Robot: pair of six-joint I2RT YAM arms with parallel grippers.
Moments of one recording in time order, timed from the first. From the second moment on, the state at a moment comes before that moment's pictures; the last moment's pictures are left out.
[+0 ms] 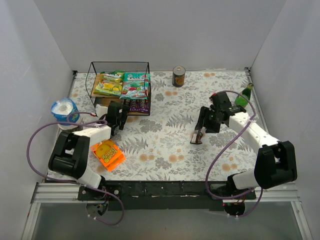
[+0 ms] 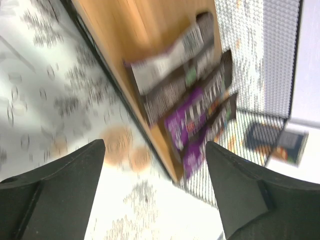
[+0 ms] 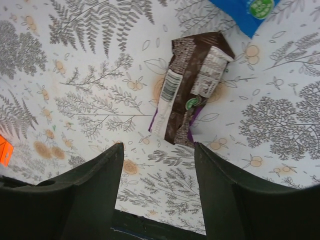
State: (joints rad) left arm -0.29 1.56 0.69 0.21 -0.35 -1.37; right arm 0.32 1.39 0.98 -0.68 -0.21 0.49
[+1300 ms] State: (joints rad) left arm -0.41 1.28 0.58 -0.14 0.19 -1.26; right arm 0.36 1.64 0.87 -0.48 -0.32 0.66
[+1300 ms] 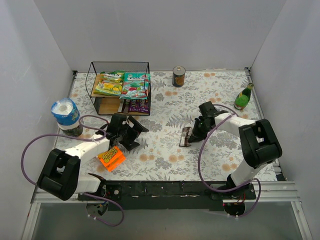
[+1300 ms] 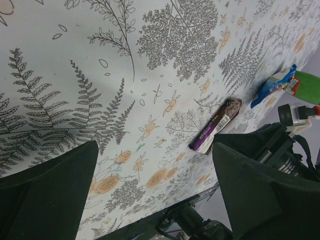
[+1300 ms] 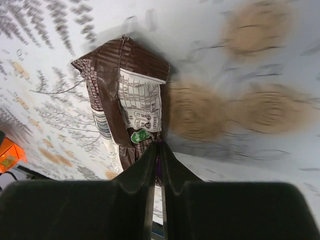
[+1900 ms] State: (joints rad) left arm -0.46 1.39 0.61 -0.10 0.28 -1.24; right arm 0.51 1.66 0.94 -0.44 -0.35 0.80
